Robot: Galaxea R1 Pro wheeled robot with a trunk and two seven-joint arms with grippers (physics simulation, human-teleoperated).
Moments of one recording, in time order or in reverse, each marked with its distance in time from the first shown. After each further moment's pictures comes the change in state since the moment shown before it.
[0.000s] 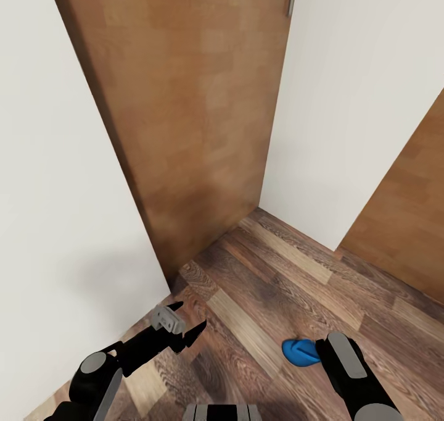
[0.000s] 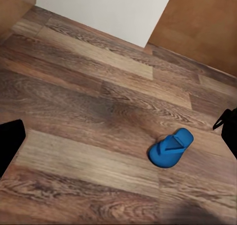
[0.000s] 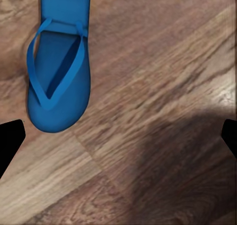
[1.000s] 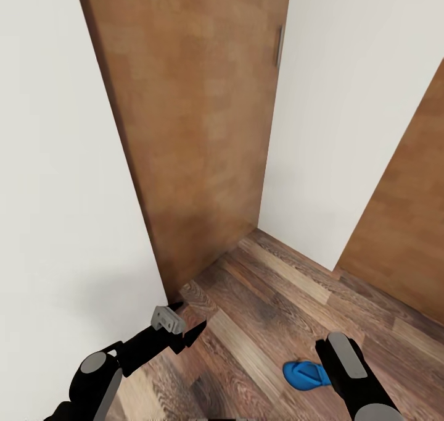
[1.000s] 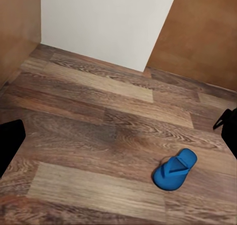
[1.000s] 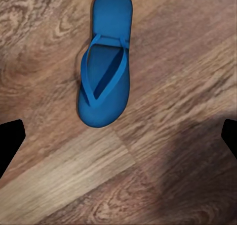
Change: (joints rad) left arm 0.000 0.000 0.000 0.000 0.000 0.000 0.000; right arm 0.000 0.000 -0.002 0.000 0.000 0.000 -0.001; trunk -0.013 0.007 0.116
